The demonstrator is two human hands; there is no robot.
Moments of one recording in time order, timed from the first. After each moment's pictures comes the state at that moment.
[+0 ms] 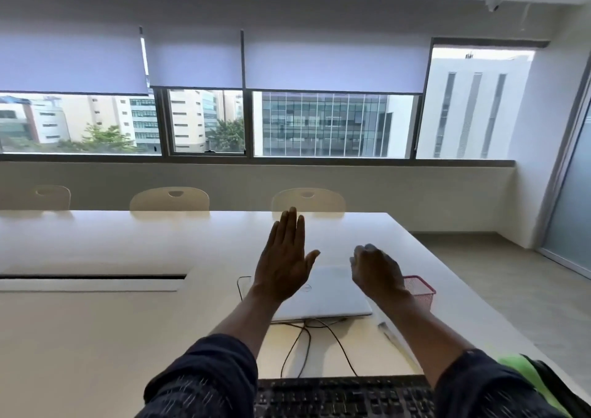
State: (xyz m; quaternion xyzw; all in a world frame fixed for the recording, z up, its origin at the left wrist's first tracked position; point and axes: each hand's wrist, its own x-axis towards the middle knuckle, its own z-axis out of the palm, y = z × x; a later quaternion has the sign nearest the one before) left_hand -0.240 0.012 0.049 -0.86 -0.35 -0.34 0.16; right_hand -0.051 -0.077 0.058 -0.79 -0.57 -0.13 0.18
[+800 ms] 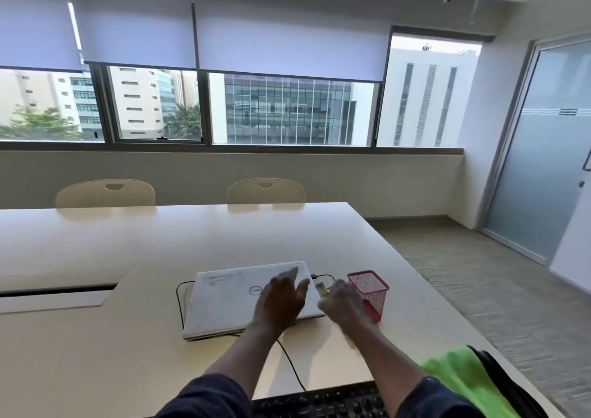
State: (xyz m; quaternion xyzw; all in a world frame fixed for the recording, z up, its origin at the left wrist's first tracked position) left_hand -0.128 -0.008 -0.012 -0.84 -0.40 -0.32 -0.19; right_hand 0.009 -0.066 -0.012 -0.85 -0.47 0.09 0.21
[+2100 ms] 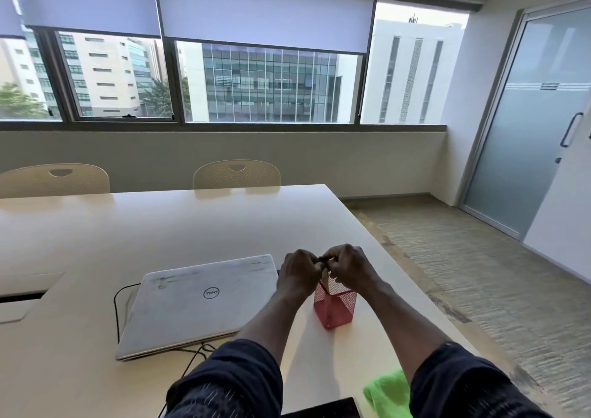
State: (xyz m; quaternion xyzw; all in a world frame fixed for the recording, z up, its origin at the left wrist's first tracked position) left_hand 0.021 0.020 -0.012 -0.80 -0.42 -0.27 -0.32; right_hand 0.143 -0.046 0.007 -0.76 -0.55 0.09 0.33
